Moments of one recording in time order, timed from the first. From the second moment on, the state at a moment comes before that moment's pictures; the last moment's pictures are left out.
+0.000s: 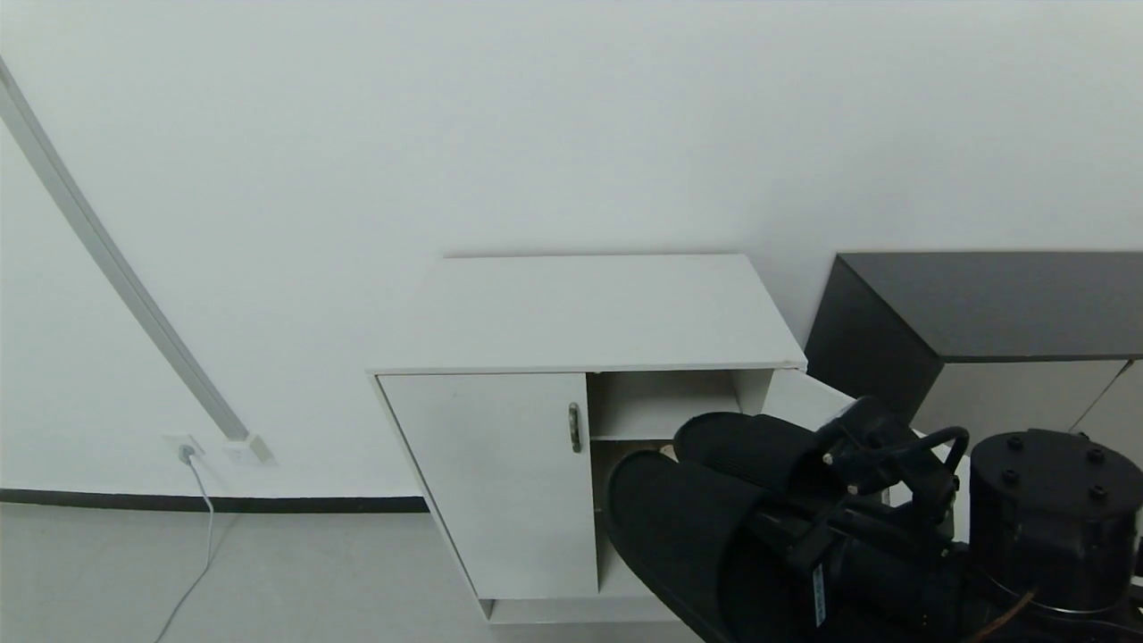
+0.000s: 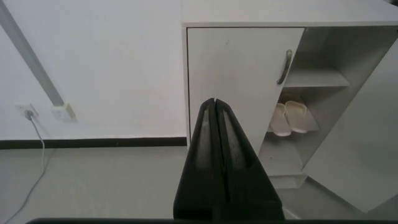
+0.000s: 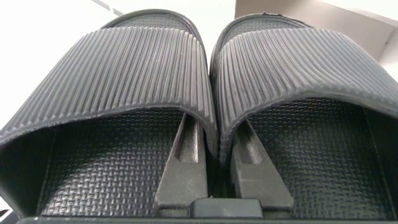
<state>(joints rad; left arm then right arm) 0.00 0.00 0.00 0.00 0.02 0.00 0.85 1.56 -0.43 -0.86 -0.14 0.07</state>
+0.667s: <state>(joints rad) 0.00 0.00 0.00 0.00 0.02 0.00 0.85 1.59 -0.41 -0.86 -0.15 0.07</state>
